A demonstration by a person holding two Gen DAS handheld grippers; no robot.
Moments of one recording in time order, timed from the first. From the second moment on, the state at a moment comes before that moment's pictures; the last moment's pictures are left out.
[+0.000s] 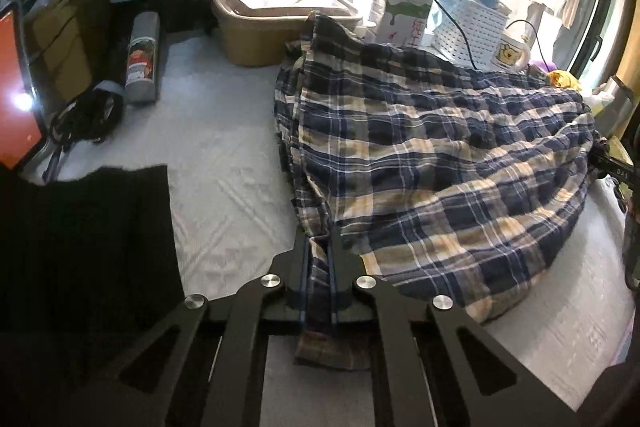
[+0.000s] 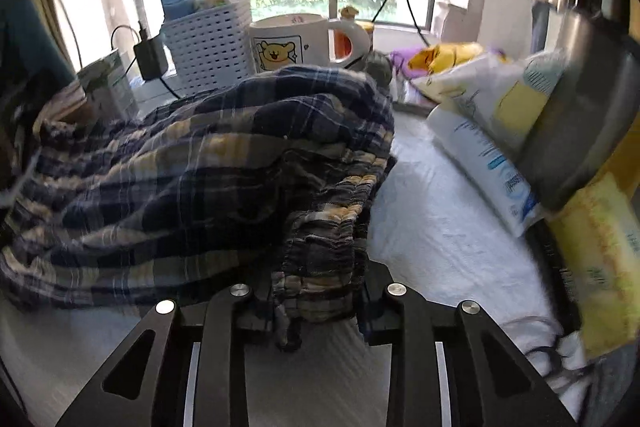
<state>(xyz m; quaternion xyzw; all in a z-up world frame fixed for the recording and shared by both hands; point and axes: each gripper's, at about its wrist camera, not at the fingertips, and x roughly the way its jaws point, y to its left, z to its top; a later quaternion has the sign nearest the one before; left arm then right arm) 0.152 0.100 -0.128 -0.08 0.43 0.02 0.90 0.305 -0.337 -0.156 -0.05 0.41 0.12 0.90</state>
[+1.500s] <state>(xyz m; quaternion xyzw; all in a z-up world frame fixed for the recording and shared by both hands) 0.294 0.077 -0.125 0.09 0.43 -0.10 0.89 0.338 -0.369 -0.130 -0.04 0.43 0.21 0.88</state>
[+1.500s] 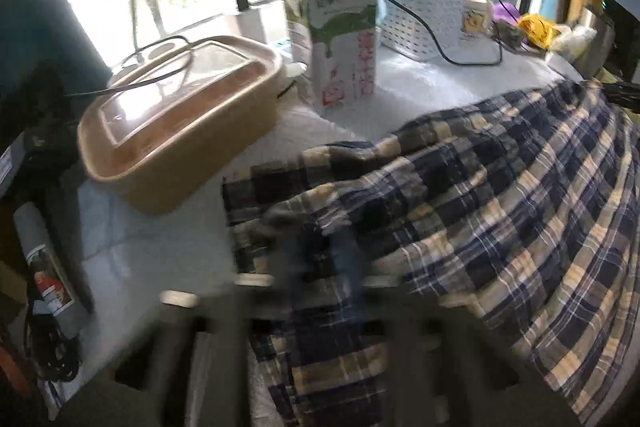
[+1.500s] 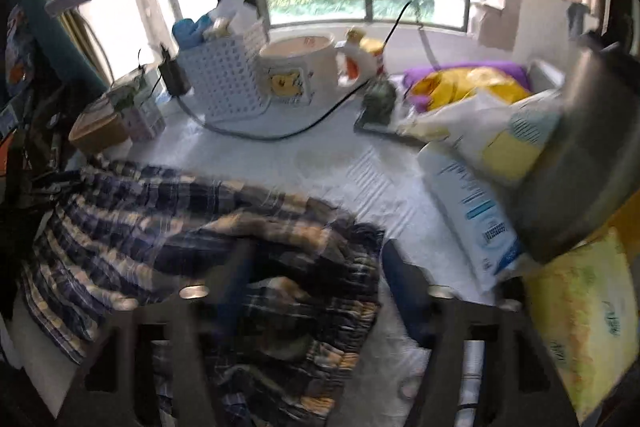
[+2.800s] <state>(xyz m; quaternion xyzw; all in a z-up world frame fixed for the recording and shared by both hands) 0.244 0.066 -0.071 0.06 0.35 -0.11 0.93 0.312 -0.282 -0.092 -0.08 0.36 0.25 0.90</state>
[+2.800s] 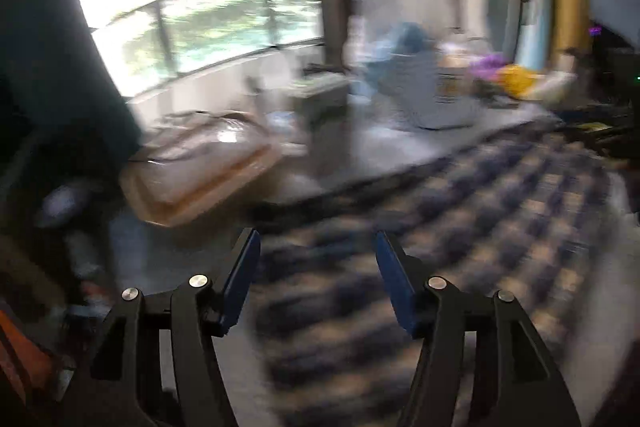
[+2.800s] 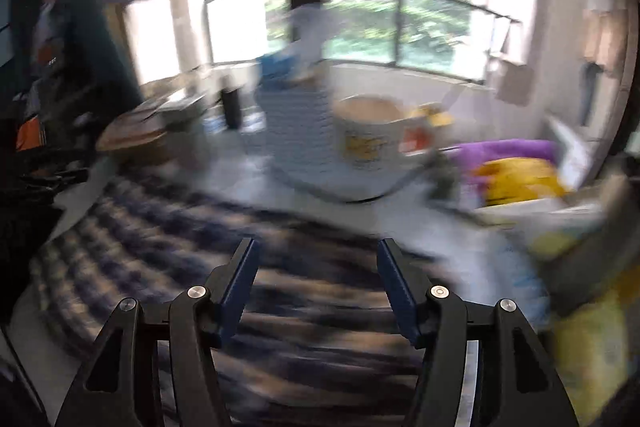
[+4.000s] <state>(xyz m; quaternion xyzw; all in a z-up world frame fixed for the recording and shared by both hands) 0.181 0.022 -0.082 0.02 0.37 -0.14 0.92 0.213 -0.226 -0.130 -0.11 0.41 0.26 0.87</state>
